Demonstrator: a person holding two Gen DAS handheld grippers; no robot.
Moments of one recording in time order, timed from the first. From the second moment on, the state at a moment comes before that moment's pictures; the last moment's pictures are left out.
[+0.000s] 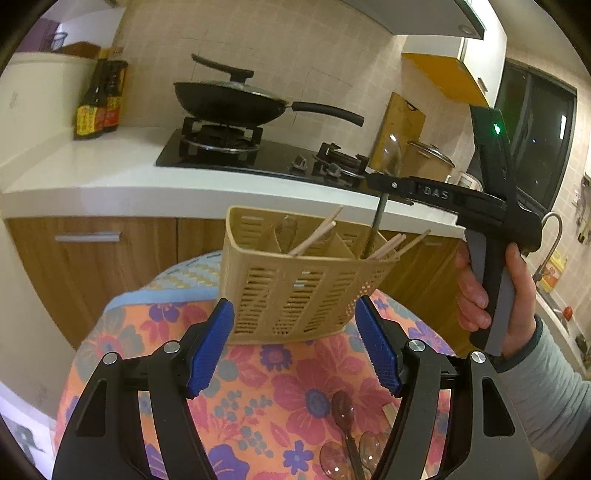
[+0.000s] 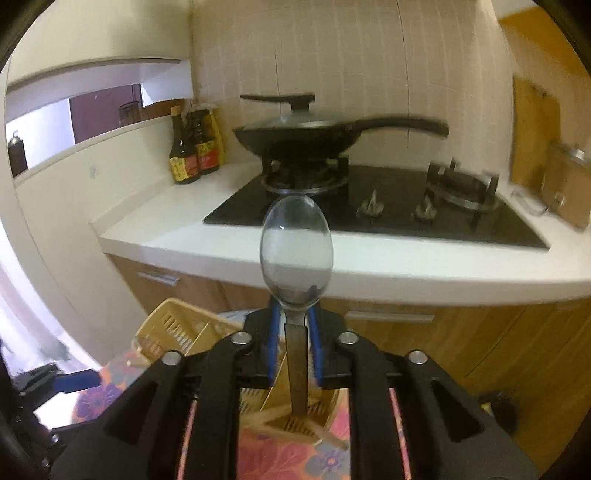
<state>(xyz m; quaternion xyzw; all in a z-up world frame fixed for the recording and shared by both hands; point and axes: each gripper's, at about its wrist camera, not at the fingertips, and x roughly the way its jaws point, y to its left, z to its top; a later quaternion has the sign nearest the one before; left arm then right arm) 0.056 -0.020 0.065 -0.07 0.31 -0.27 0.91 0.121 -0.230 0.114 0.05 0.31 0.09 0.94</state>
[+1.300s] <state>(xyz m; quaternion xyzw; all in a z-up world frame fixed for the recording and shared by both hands) -0.038 -0.067 -0.053 0.05 0.50 -0.28 0.82 -0.093 -0.209 -0.044 0.08 0.56 0.05 0.82</state>
